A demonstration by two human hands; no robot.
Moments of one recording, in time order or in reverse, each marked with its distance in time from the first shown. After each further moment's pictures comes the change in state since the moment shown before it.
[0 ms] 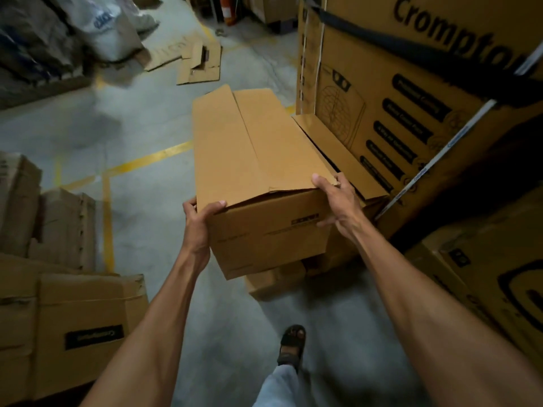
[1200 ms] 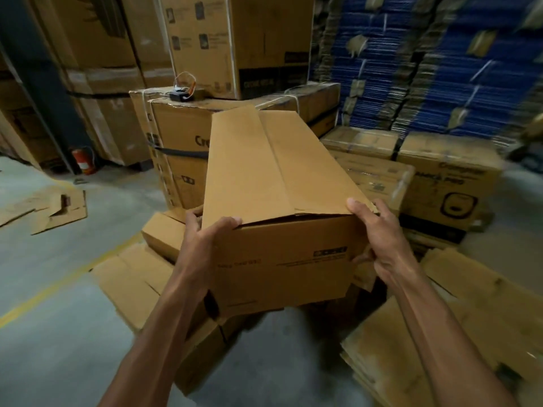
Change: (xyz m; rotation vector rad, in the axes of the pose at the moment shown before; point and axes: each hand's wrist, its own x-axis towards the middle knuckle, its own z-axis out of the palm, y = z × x) left_hand -0.426 0.069 0.066 0.096 -0.742 0.299; right_hand -0.526 0.056 -0.248 0.300 0.662 -0.382
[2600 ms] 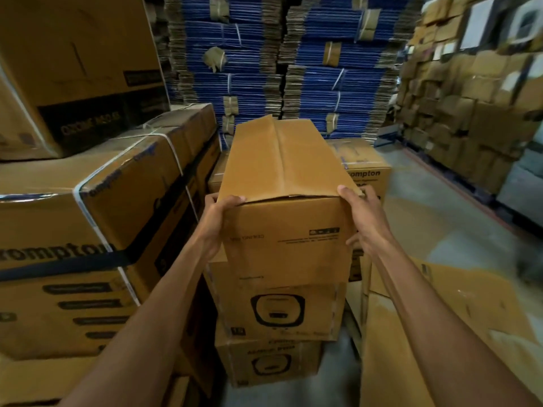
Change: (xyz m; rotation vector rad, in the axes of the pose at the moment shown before) left_hand 0.443 -0.046 0.265 0.089 -0.596 -0.142; right_hand 0.339 0.002 -0.048 -0.095 0.647 0.107
